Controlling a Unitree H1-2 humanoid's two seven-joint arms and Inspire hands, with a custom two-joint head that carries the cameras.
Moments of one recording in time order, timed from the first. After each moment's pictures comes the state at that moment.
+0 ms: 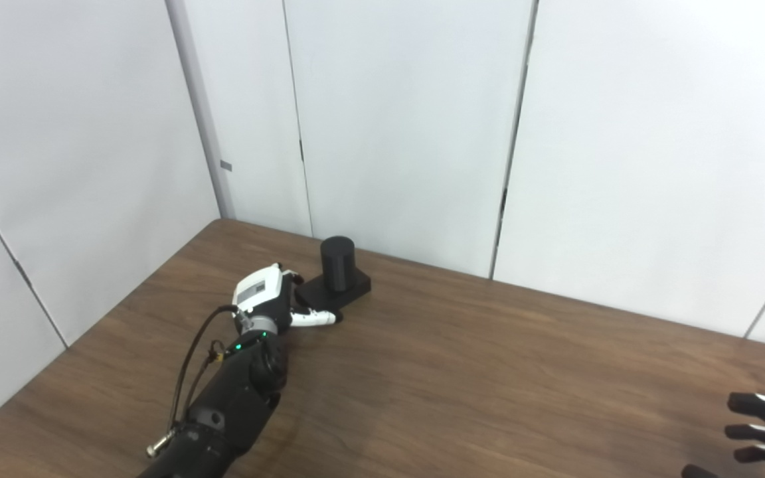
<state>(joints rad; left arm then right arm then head) -0.48 0.42 -0.09 0.51 0.62 0.45 0.14 0.01 -0.16 -0.05 -0.31 -0.23 0.11 -0.03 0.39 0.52</state>
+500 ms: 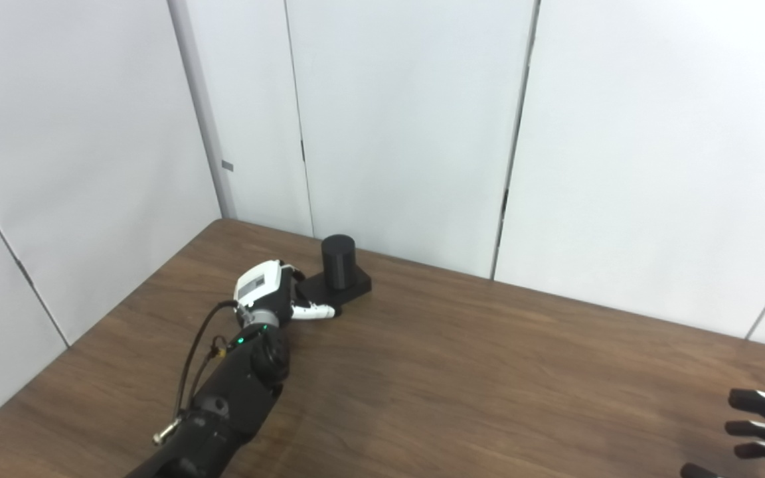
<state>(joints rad) -0.52 0.42 -0.10 0.59 0.57 0.40 0.18 0.02 -0.15 -0.05 -0.34 -0.24 0.13 -0.03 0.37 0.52</state>
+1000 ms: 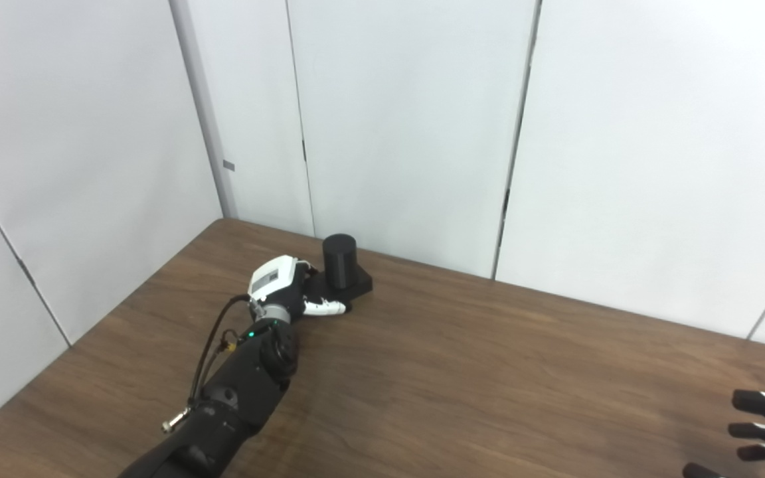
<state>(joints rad) -0.56 0.42 -0.15 0.66 0.55 0.32 0.19 0.02 -0.15 -0.05 -0.38 -0.25 0.18 -0.03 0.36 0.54</state>
